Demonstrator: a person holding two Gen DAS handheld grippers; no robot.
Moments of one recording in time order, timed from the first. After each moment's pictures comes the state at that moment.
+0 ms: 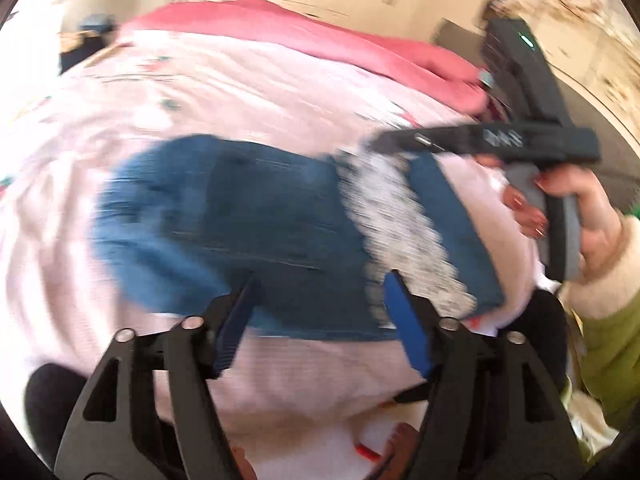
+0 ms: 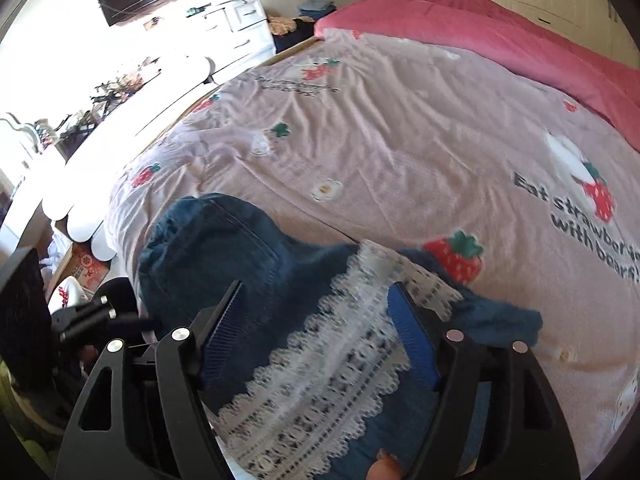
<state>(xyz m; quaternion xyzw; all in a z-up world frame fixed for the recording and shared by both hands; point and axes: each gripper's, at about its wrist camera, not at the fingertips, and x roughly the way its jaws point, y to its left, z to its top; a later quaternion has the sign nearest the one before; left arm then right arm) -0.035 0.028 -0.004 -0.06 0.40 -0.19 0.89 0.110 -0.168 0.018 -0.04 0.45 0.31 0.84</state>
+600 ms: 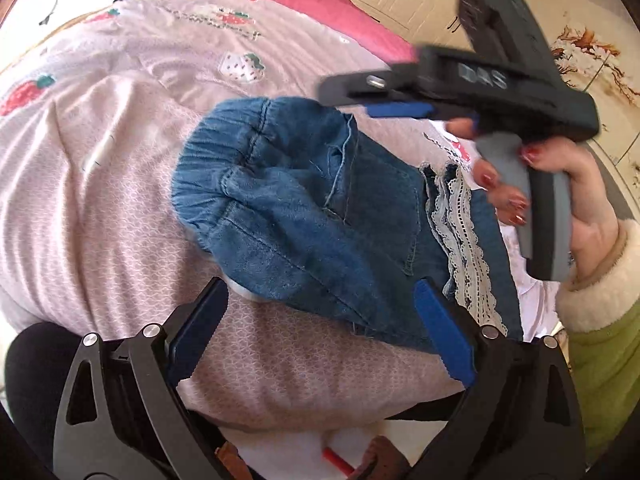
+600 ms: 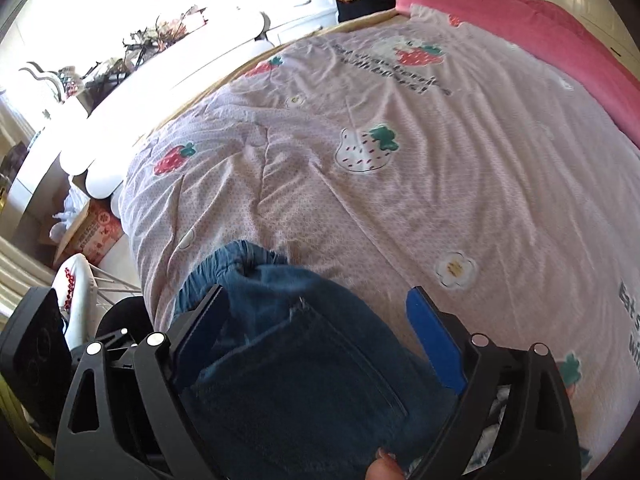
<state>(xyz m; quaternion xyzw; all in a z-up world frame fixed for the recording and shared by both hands) -0.024 0.075 -0.034 -0.18 0.44 -0.16 0.87 0.172 -0.027 -0.001 -0.10 0.49 0.38 0.78</state>
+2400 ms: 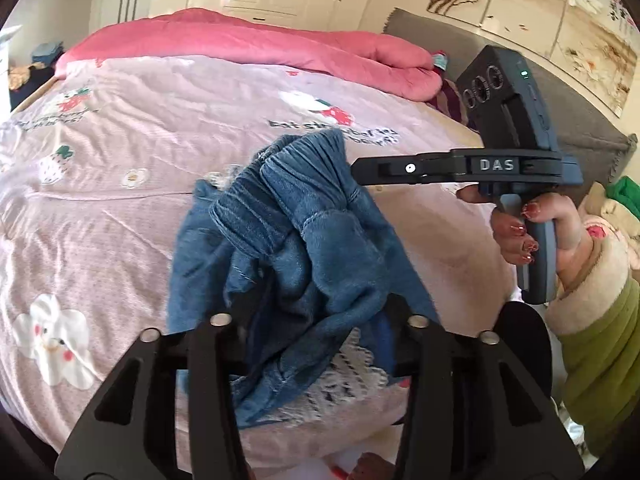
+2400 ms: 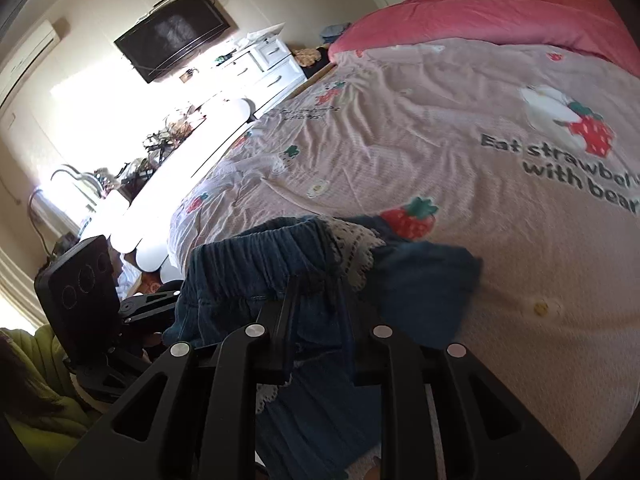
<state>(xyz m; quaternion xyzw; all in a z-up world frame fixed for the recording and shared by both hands) -0.003 -0.106 -0.003 -0.02 0.39 -0.29 0.87 0.099 -0.311 0.001 0.11 0.43 0.38 0.81</state>
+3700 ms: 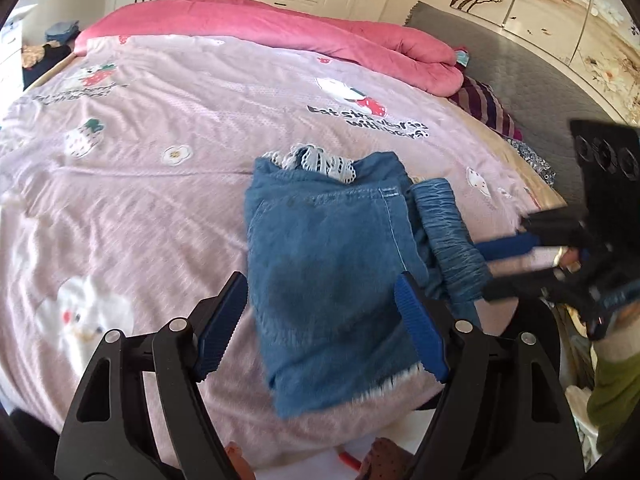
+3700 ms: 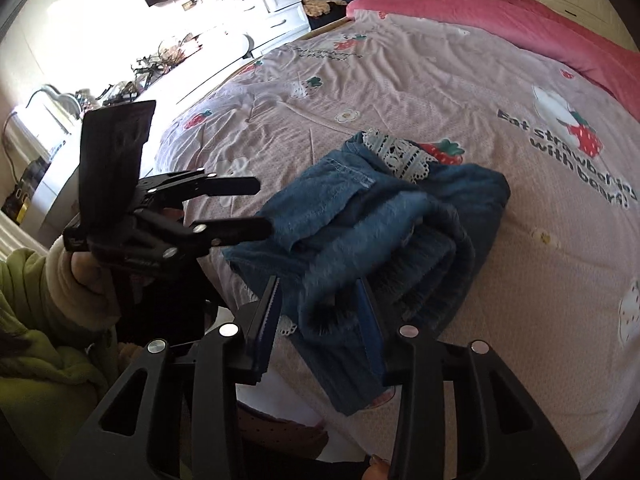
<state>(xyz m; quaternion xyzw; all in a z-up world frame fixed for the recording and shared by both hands) 0.013 -0.067 -0.013 -0.03 0.42 -0.26 0.87 0.007 -0.266 0.013 -0.03 0.47 0.36 0.81</state>
